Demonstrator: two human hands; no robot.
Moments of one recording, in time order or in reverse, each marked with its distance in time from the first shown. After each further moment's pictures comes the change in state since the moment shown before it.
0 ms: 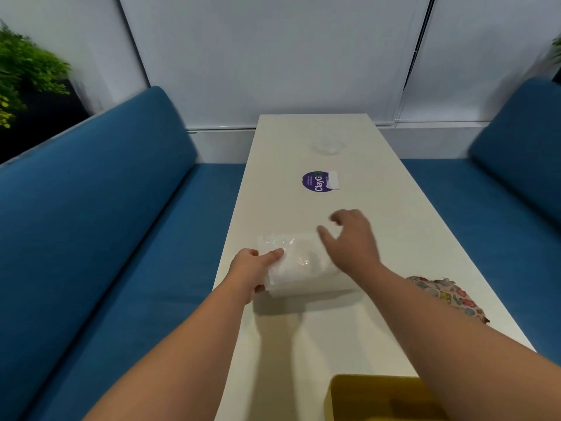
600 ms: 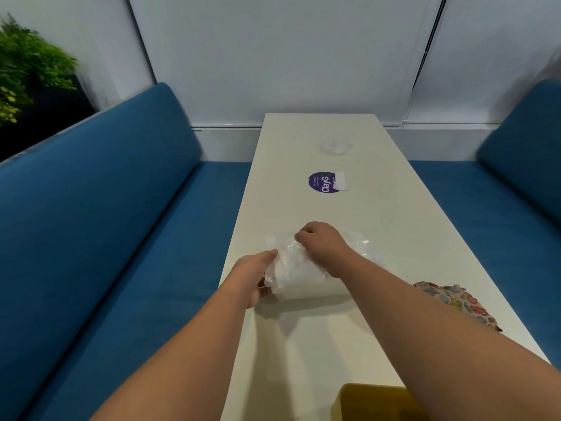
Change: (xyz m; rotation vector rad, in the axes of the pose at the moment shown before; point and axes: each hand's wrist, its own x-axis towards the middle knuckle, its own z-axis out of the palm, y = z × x) left_hand -0.008 0.004 -0.005 -0.268 -0.071 -0.109; right_hand 0.012 -0.048 0.030 0.309 -0.467 0.247
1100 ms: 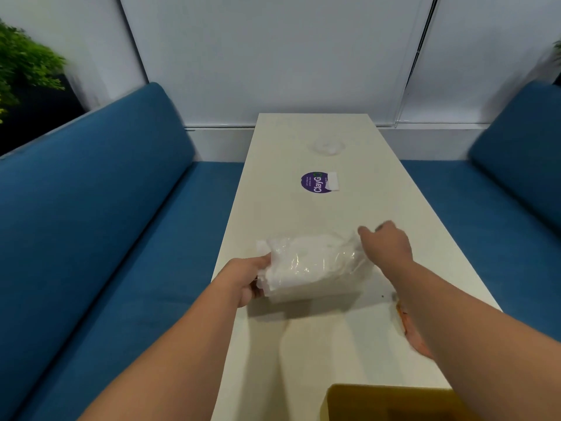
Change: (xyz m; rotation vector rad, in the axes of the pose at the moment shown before) left_hand 0.000 0.002 0.006 0.025 -0.029 -0.044; right_hand 0.000 0.069 -0.088 -0.229 0.432 0.331
